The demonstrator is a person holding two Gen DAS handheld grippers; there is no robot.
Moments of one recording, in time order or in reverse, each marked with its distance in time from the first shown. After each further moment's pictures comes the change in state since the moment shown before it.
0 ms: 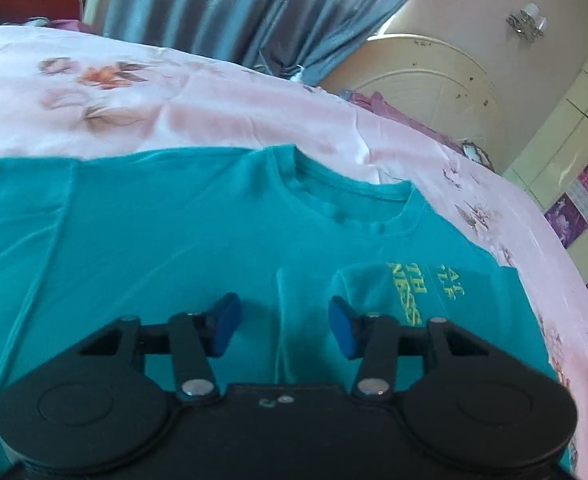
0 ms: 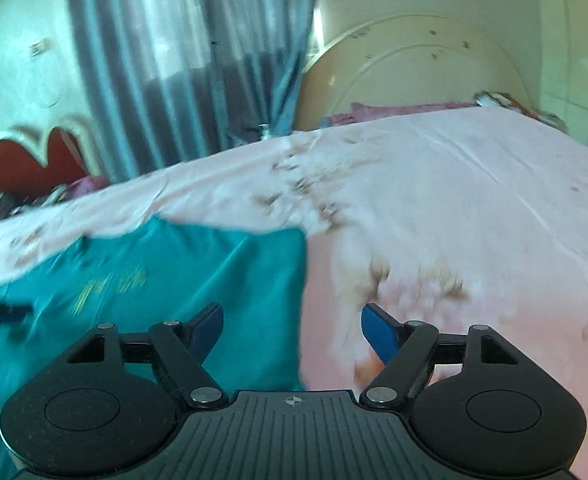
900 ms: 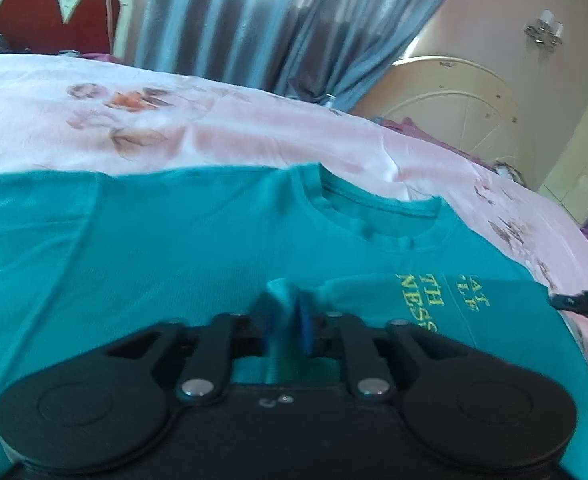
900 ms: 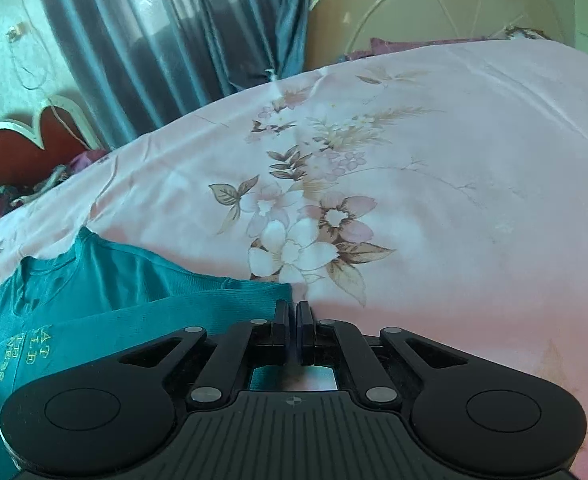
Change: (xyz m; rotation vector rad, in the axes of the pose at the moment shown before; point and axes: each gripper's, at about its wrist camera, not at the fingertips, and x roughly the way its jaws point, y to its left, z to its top) left arm -0.006 -0.010 -0.021 0.010 -0.122 0.171; right arm 0.147 -0.034 0.041 0.020 0.185 0.092
